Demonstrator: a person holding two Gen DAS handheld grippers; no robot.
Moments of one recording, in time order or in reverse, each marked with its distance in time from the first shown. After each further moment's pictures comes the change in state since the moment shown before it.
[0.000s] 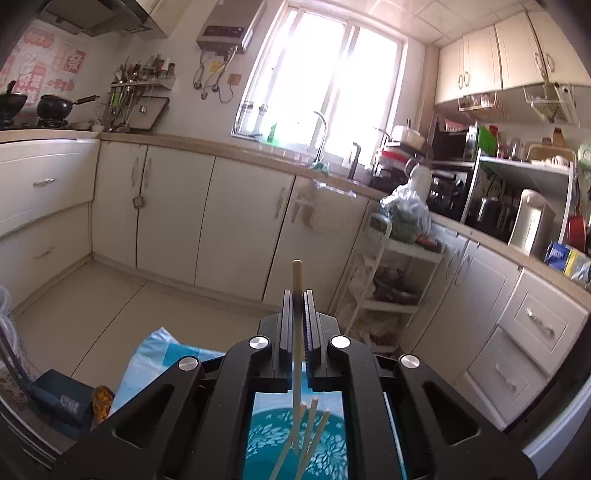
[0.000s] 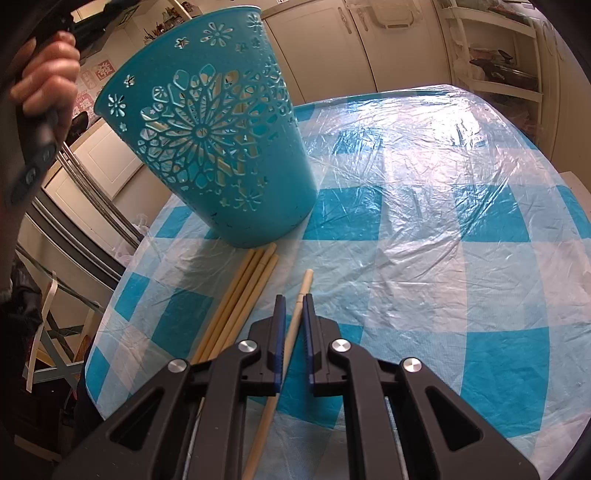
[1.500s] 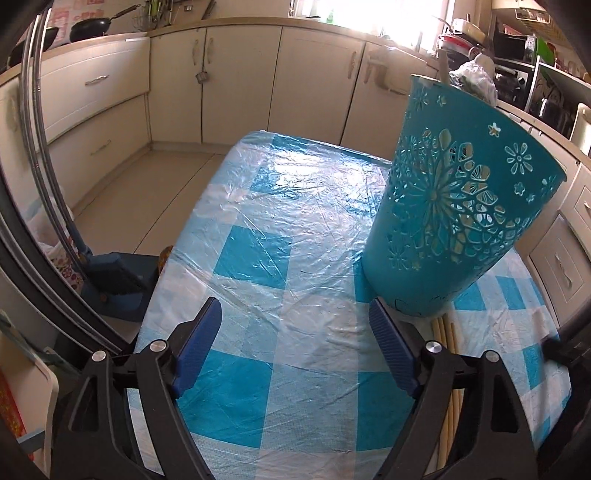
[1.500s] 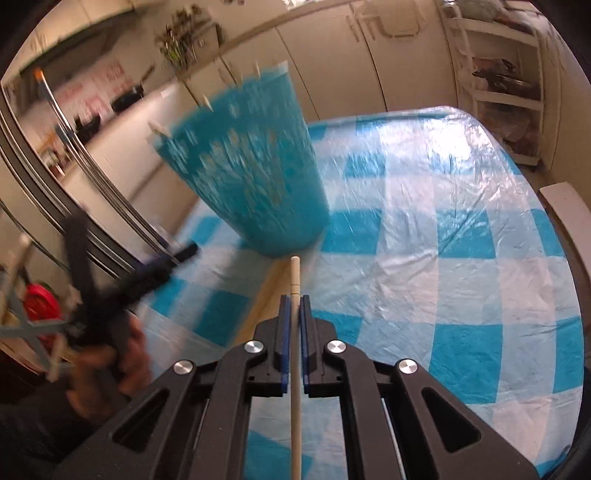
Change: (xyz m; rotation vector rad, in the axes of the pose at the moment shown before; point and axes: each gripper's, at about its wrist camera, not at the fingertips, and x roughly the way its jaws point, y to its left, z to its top) left arm -0.052 0.107 -0.193 -0.009 0.431 0.222; right arm -0.063 0.008 0.023 0.036 -0.048 0.107
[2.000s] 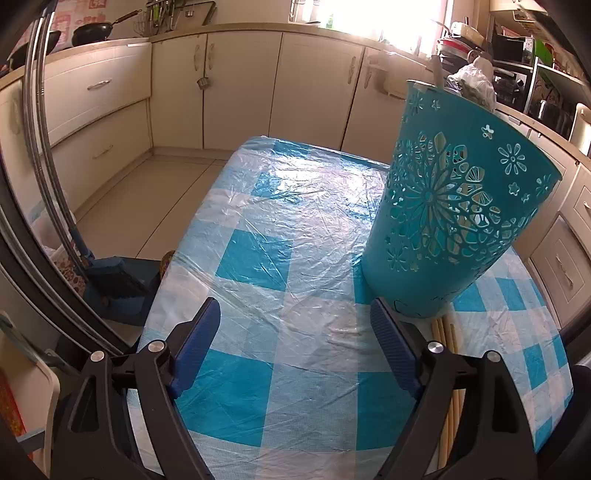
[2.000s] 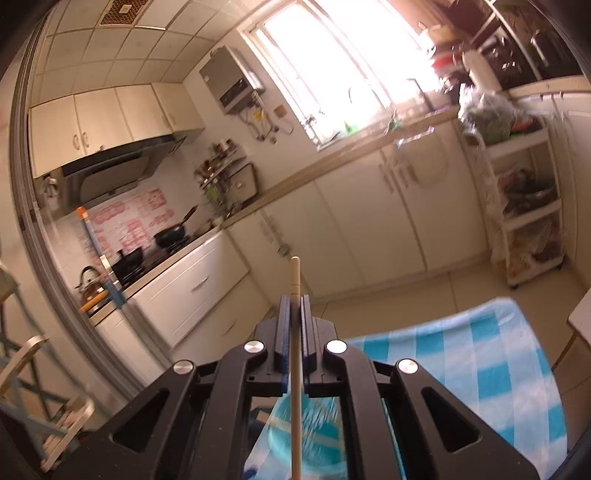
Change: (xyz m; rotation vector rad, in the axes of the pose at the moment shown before) left arm -0.006 -0.002 0.001 -0.005 -0.020 0.003; right arm -0.027 0.085 0.159 -0.031 -0.550 0.017
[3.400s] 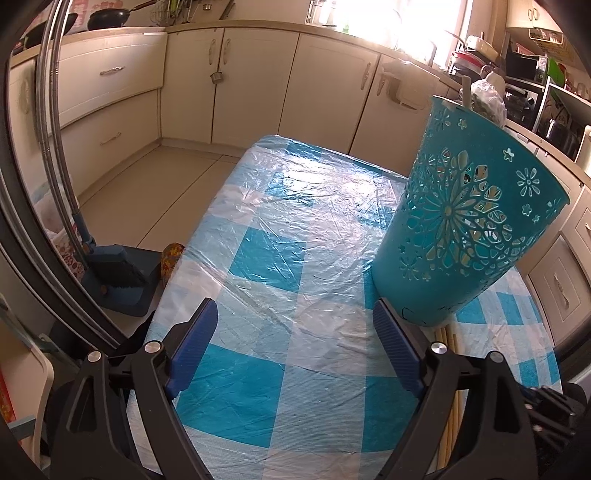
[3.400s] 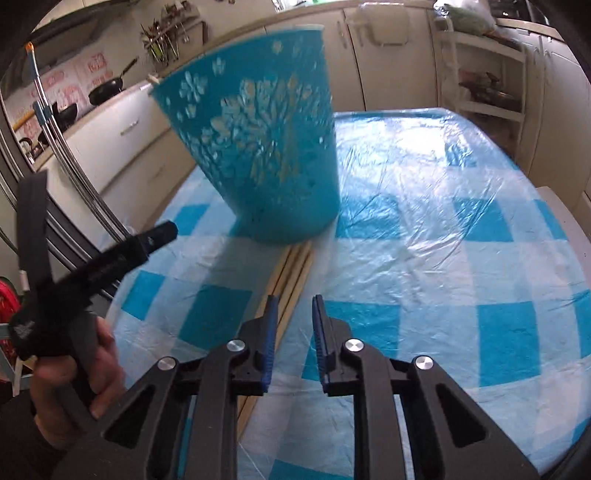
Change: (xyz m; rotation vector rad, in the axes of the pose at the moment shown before) left arm 0.003 0.014 0.001 -0.074 -0.003 -0.002; right arm -0.008 -0.041 -0.215 -0.104 0.578 -0.243
